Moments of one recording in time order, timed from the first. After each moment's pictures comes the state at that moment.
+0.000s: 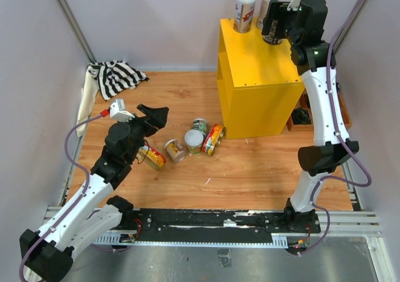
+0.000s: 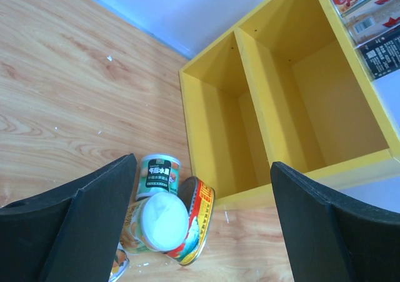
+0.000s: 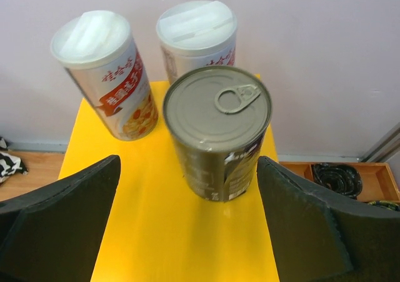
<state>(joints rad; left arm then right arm) -0.47 0.77 0.62 0.09 -0.29 -0.80 0.18 1.87 2.36 -0.58 0.08 0.09</state>
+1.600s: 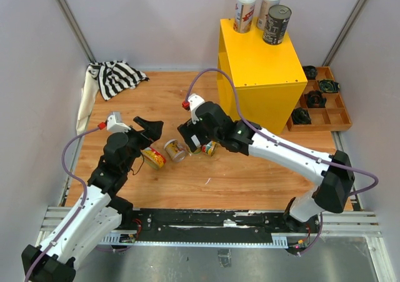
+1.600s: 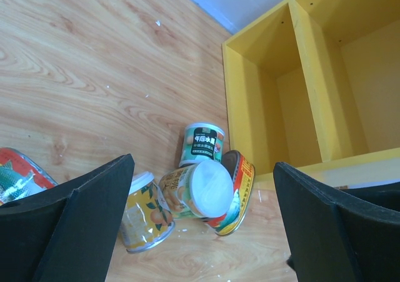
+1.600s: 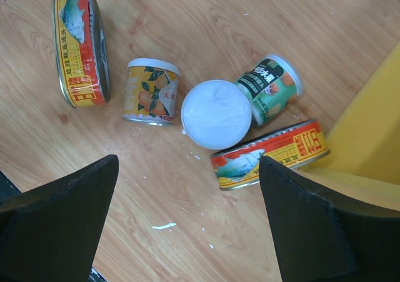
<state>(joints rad) -0.41 0.62 0.49 -0.05 -0.26 -0.82 1.00 1.51 1.36 -0.47 0.19 0.11</state>
